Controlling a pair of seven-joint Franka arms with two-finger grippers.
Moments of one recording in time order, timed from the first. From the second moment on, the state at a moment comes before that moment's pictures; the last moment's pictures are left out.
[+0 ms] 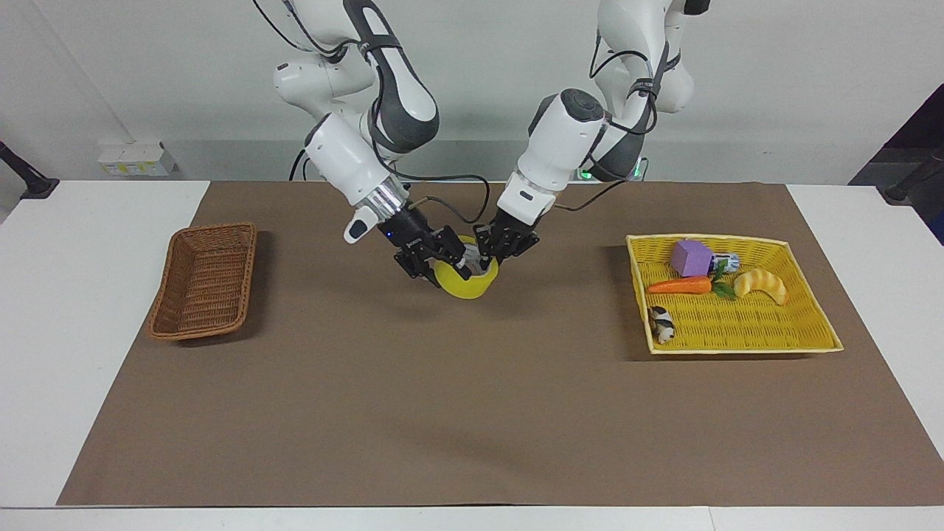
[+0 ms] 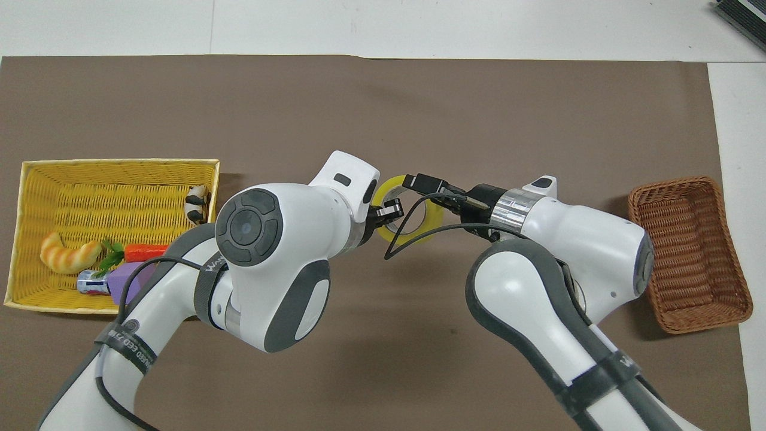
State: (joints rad) left arm -0.67 0.16 0.02 -1.89 -0.32 2.38 -0.68; right arm 0.40 0.08 0.05 -2.11 1.11 2.71 -0.10
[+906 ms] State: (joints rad) left arm -0.68 0.16 0.02 -1.89 -0.32 2.38 -0.68; right arm 0.40 0.09 0.04 -2.11 1.11 2.67 -0.10
